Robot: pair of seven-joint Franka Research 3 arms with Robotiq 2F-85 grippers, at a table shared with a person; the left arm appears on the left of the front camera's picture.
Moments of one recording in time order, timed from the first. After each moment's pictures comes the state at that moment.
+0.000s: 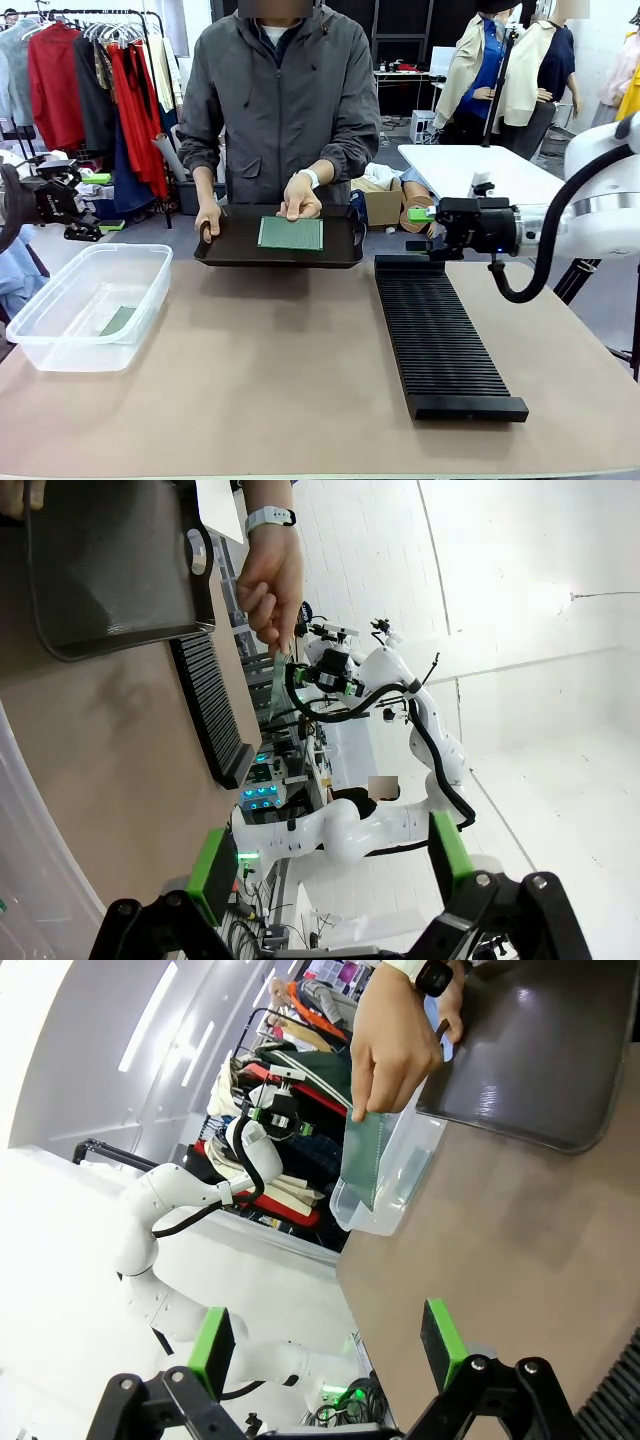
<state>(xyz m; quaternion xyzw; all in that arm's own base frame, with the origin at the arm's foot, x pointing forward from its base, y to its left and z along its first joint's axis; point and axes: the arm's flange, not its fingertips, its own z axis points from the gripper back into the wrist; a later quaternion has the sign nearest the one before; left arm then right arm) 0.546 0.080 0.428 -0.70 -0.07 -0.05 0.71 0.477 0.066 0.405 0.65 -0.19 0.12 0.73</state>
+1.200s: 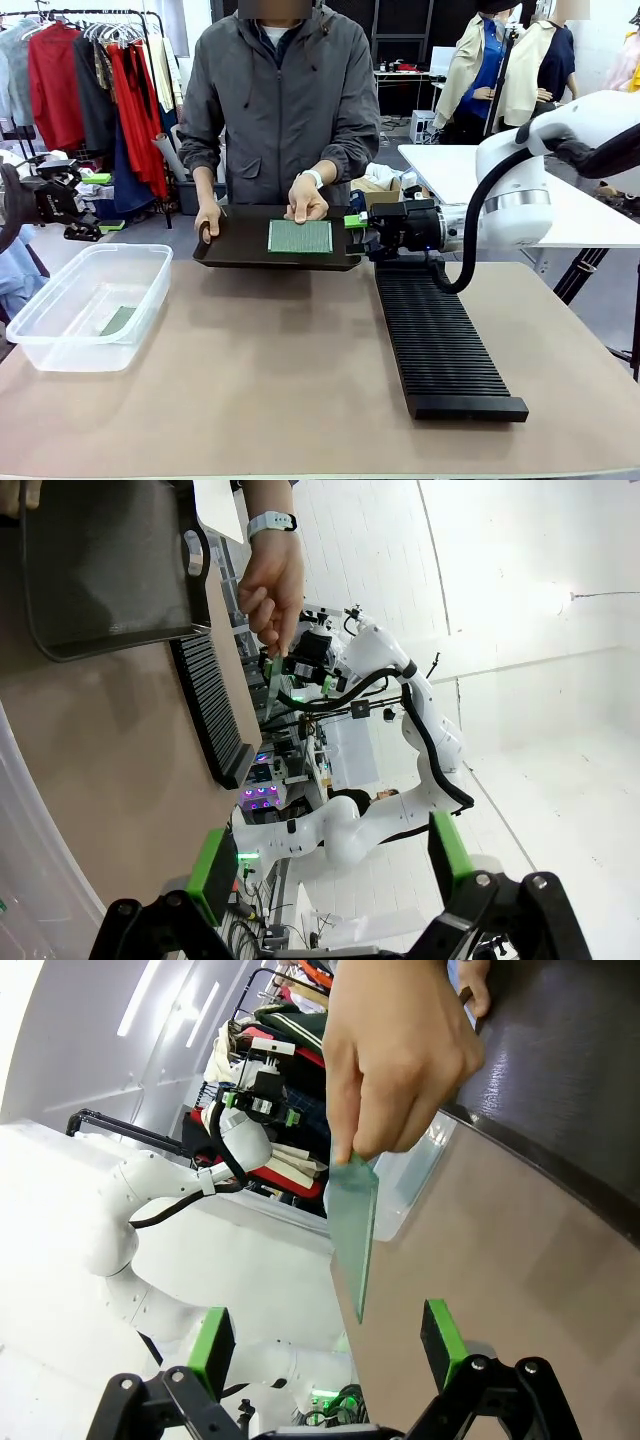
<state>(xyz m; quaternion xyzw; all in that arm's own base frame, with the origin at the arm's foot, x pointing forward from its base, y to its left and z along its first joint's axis) 0.546 0.080 0.428 -0.70 -0.07 -0.05 0.71 0.535 0.165 0.380 0.65 -0.15 0.16 0.73</state>
